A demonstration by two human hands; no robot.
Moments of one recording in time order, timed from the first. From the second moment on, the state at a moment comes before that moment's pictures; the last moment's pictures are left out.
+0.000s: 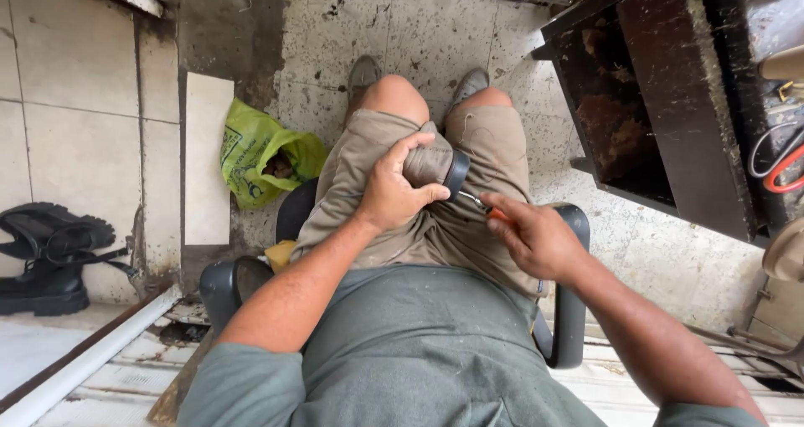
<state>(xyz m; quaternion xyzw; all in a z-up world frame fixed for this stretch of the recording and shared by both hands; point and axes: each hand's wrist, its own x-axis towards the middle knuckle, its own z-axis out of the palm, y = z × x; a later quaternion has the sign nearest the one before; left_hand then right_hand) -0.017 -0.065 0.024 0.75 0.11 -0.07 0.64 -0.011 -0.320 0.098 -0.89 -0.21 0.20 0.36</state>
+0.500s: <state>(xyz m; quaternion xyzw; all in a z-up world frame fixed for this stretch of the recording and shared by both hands) 0.029 -0.102 0.064 0.77 0.17 0.01 0.61 0.053 -0.308 0.086 -0.97 -0.21 0.04 0.10</state>
